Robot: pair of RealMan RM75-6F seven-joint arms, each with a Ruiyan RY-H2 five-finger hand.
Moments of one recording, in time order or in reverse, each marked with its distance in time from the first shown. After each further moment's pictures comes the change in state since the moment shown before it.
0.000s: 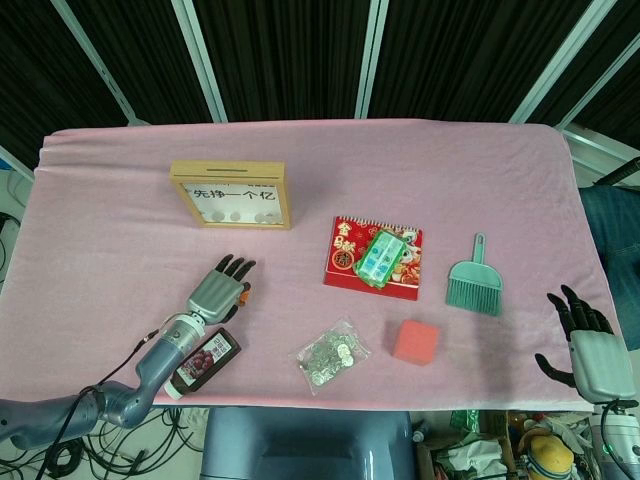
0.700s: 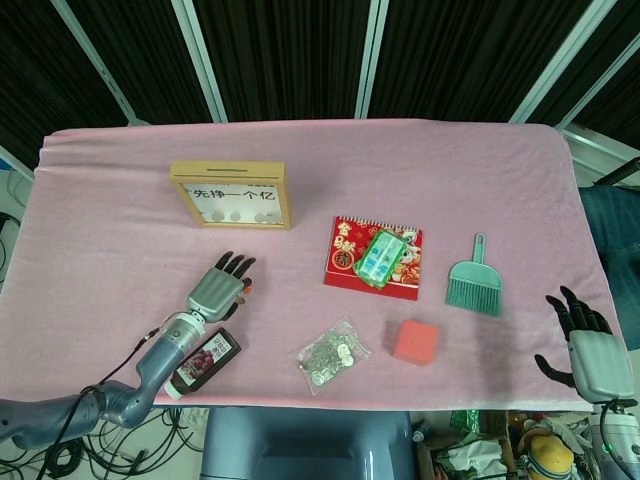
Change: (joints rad) left arm 0.002 -0.008 -0.005 0.009 0.017 0.028 -0.002; right arm 0.003 0.006 -0.002 -0.011 0.014 -0.016 -0.006
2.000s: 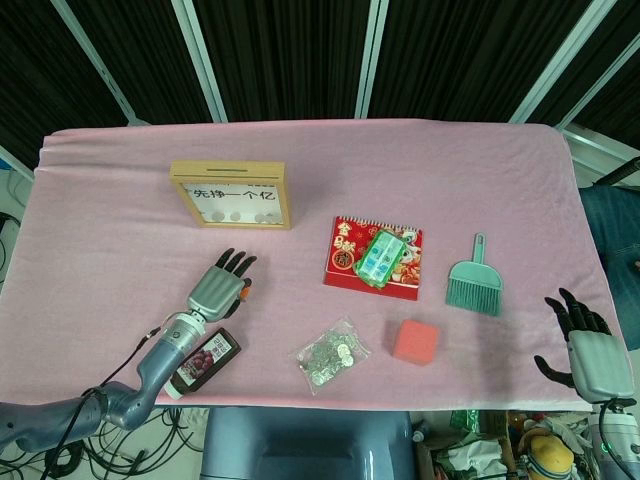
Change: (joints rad) left arm 0.020 -0.028 -0.003 0.043 0.067 0.041 -0.046; right arm 0.004 0.004 -0.001 -0.011 0.018 -0.013 -0.009
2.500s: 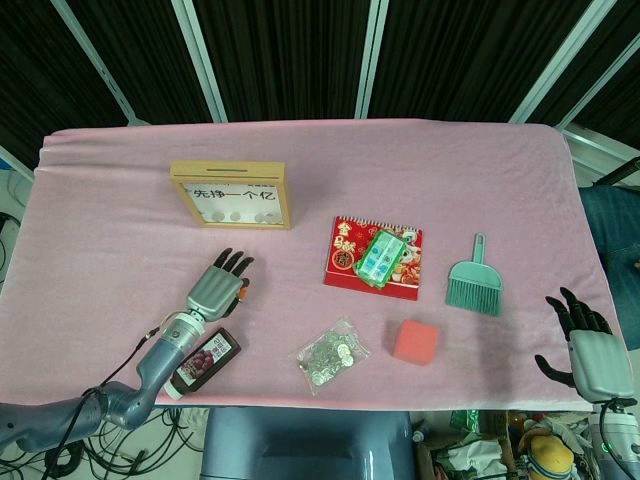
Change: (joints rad) left arm 0.002 -0.003 -0.008 0.006 -0.015 -0.008 0.013; right arm 0.000 -0.001 0.001 0.002 -0.001 0.003 0.003
